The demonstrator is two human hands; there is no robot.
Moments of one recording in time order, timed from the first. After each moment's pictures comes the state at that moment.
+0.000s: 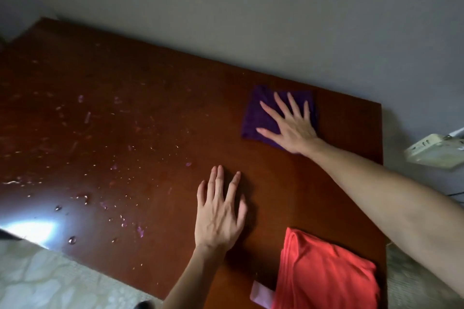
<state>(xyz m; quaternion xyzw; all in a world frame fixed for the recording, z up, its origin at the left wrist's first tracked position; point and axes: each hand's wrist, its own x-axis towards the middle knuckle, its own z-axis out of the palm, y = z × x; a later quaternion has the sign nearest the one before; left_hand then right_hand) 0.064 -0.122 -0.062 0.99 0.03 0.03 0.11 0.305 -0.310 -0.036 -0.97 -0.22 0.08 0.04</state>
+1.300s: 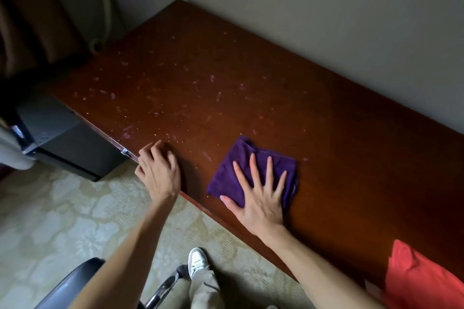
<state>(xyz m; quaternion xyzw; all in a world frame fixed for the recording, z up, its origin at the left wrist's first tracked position) -0.019 0.238 -0.042 0.83 0.45 0.17 0.27 0.019 0.001 -0.040 -0.95 -0.29 0.09 0.04</state>
